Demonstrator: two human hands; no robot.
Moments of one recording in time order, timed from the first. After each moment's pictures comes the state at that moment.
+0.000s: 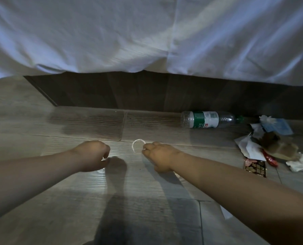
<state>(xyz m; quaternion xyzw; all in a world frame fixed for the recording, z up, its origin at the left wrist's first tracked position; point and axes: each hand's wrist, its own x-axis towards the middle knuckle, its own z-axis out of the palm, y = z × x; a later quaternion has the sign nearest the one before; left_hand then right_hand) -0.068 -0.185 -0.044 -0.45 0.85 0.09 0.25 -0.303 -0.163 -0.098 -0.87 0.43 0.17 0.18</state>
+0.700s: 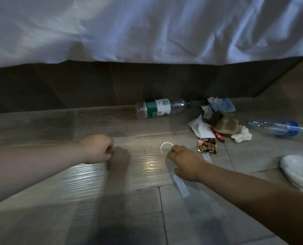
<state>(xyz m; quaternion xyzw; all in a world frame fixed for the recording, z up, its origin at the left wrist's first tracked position) -0.206 -0.186 -0.064 -0.39 0.88 0.13 0.22 -0.470 -0.052 -0.093 -0.72 0.64 0.16 0.23</state>
